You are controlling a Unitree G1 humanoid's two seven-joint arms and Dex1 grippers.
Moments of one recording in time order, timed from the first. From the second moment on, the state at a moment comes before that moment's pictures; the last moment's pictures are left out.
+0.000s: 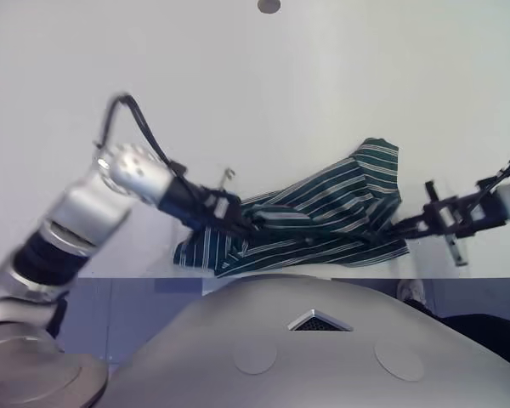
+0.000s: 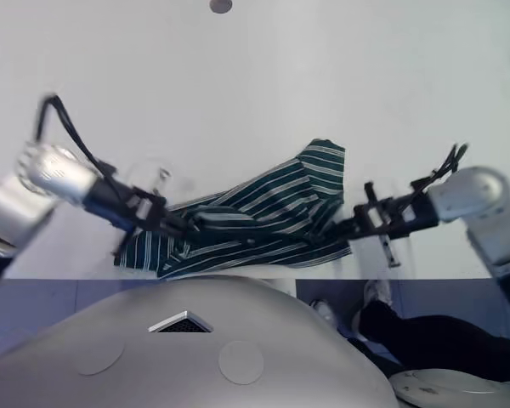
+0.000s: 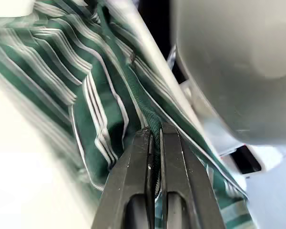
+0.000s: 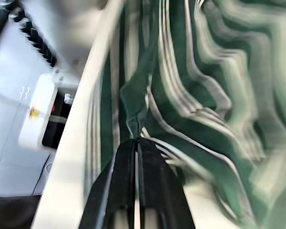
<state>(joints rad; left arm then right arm) -0.24 0.92 -0.36 -0.53 -0.43 0.45 -1.43 0.12 -1.27 0.19 -0.18 0.49 -0.08 1.43</state>
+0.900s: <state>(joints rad) -1.27 0.34 -0.65 1.37 0.48 -0.20 -0.23 -1.26 -0.25 0.64 1.36 -0.52 -0.06 0.14</state>
